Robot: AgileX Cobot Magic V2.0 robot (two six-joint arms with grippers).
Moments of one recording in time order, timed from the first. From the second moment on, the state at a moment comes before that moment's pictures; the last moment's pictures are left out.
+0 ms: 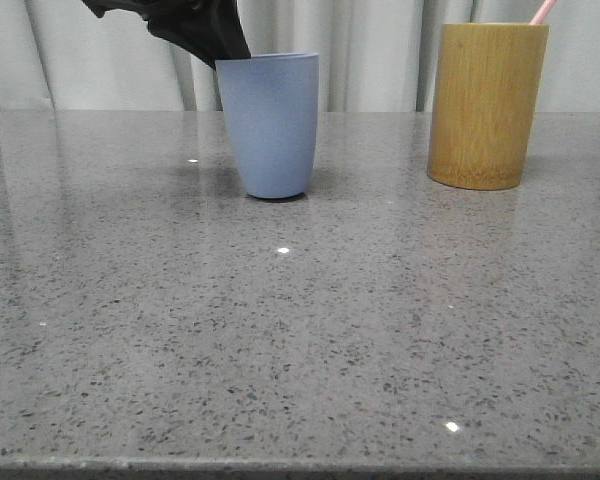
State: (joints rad) left arm -0.49 1.75 -1.53 -0.22 0.64 0.03; right arm 0.05 0.52 -0.78 0.05 0.73 0.06
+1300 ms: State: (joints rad) left arm -0.26 1.23 -1.17 -0.17 0.61 0.04; right arm 0.05 0.52 -0.78 0.05 0.73 0.06
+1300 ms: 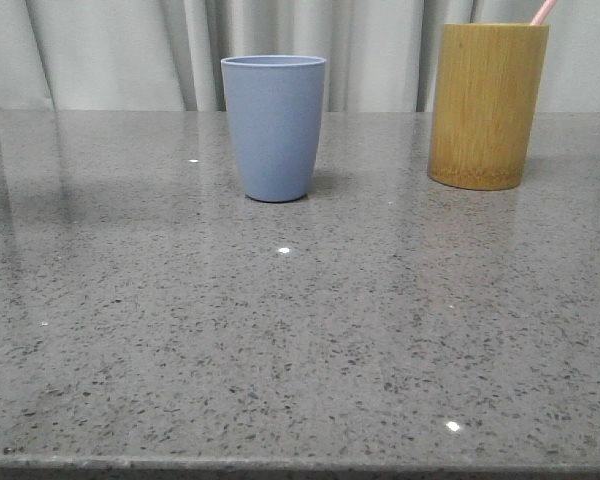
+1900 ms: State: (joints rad) left arm -0.09 0.50 -0.62 -0.13 0.58 0.04; right arm 0.05 0.52 -0.78 0.05 0.73 0.06
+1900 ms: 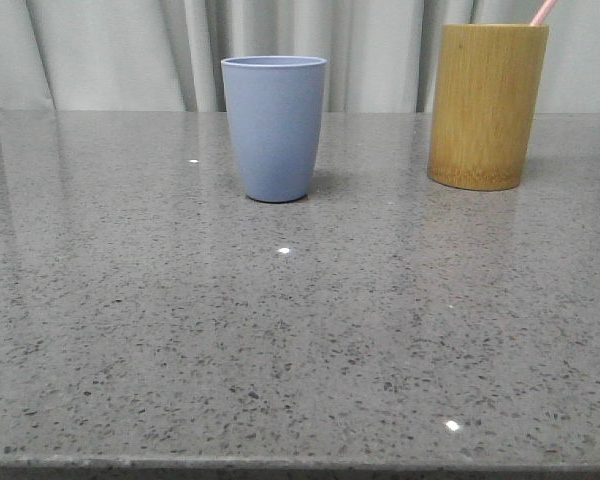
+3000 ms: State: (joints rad) left arm -0.07 0.42 -0.55 -0.13 0.58 0.04; right arm 0.16 1.11 -0.78 0.15 -0.12 0.08
